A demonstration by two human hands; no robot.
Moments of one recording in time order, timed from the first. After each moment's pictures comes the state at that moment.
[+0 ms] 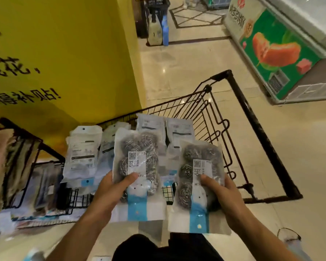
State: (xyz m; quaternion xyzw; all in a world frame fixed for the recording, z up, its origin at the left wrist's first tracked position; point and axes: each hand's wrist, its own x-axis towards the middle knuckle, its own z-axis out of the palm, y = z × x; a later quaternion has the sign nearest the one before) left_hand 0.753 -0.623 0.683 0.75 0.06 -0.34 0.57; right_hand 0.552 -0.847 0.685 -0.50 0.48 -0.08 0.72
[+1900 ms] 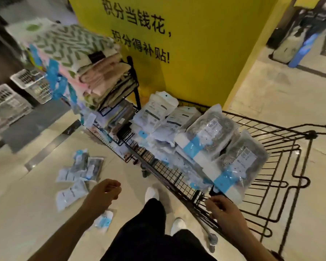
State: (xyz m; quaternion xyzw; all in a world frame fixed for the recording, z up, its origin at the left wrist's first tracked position) left_hand 0.599 -0.481 0.630 0.81 0.30 -0.21 0.46; right_hand 0.589 -0.872 0.632 -0.82 0.22 0.26 0.46
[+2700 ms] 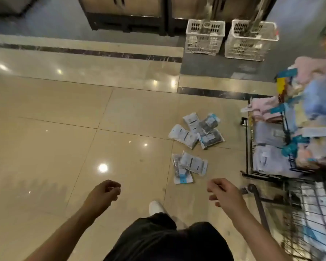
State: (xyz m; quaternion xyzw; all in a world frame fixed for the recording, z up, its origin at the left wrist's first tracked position) left_hand 0.132 -0.244 0.612 0.53 0.68 0.00 0.50; right_hand 0.491 -0.387 0.601 -0.81 -0.18 0.48 0.30
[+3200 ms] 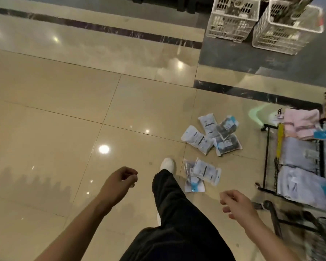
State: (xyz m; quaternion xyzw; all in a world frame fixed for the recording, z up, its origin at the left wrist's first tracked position) left_hand 0.155 -0.030 0.599 0.52 0.67 0.00 0.54; right_hand 0.488 -0.208 0.543 -0.84 -0.11 0.50 0.18
